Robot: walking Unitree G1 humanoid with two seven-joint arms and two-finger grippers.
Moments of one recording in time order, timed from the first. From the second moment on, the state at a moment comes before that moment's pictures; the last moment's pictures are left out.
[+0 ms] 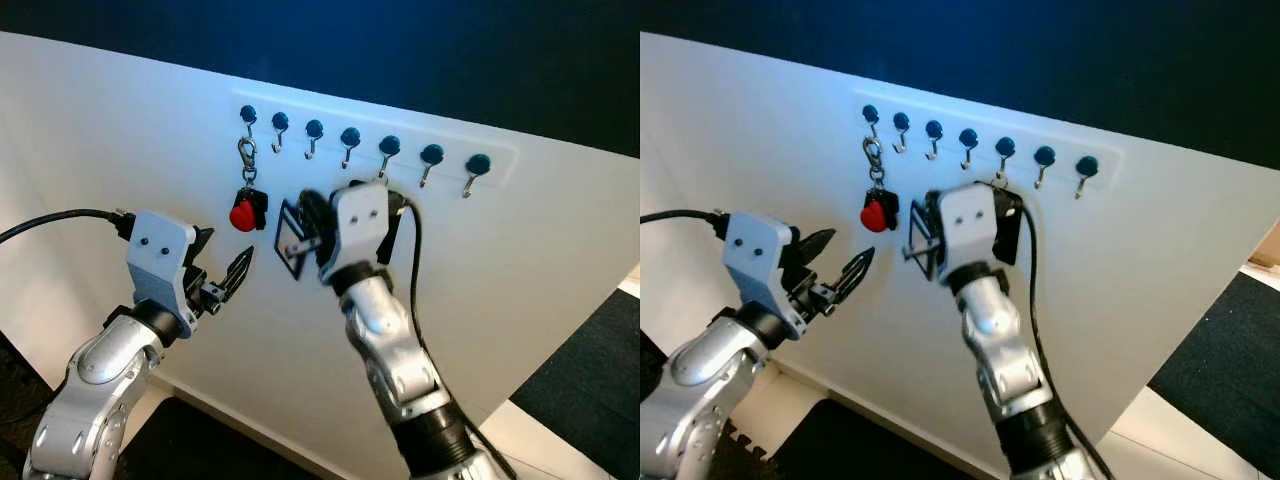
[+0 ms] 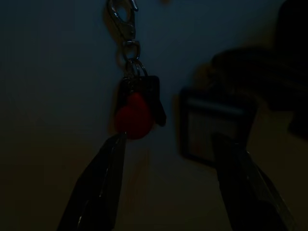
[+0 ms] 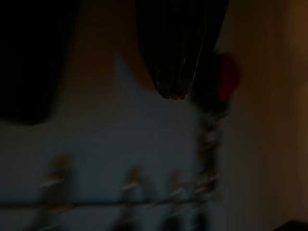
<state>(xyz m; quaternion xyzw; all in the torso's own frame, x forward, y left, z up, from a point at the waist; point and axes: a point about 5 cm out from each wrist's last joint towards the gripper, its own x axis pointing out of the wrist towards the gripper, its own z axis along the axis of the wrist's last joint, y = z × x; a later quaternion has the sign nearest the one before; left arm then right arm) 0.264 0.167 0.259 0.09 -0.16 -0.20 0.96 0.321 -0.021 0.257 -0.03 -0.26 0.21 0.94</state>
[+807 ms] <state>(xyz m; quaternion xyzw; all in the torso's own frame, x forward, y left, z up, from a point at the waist) 0.264 0.165 0.259 0.09 -0.16 -0.20 0.96 0.310 -0.014 0.310 -0.02 -0.38 0.25 0.89</state>
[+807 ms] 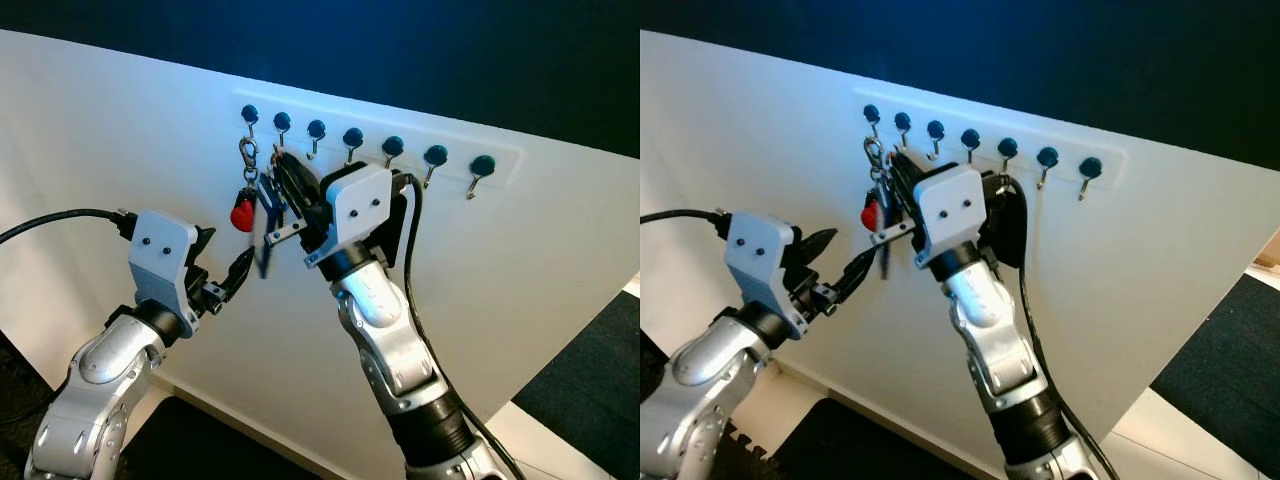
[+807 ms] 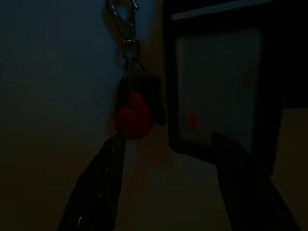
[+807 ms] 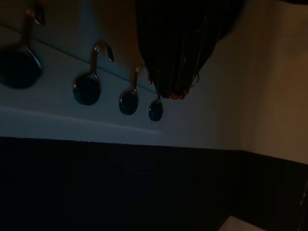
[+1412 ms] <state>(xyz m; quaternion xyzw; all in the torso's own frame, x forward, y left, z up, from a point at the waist) 0.264 0.165 0.259 0.09 -0.16 -0.20 0.96 0.330 -0.025 0.324 -0.02 -0.39 0.21 0.90</state>
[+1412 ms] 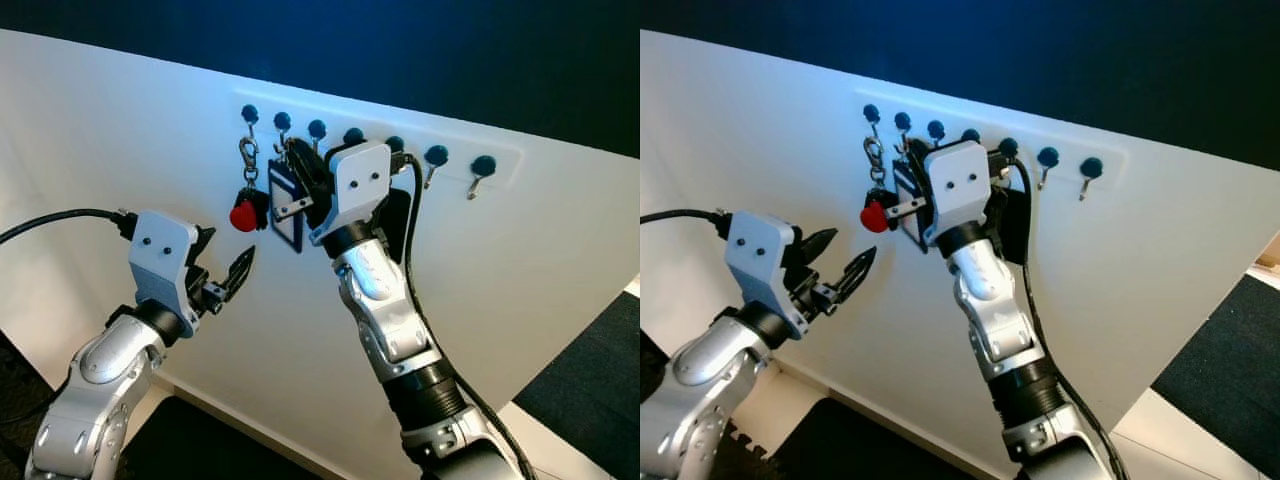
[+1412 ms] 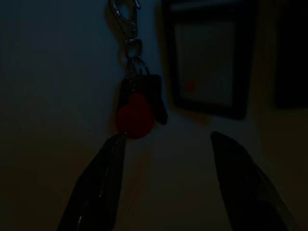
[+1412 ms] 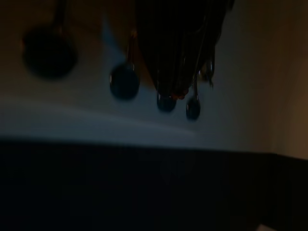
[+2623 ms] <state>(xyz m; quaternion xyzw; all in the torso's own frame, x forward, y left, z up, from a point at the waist) 0.264 0.165 0.259 0.09 -0.16 -0.20 0.96 0.327 -0.046 0.304 0.00 -0.36 0.19 0.91</state>
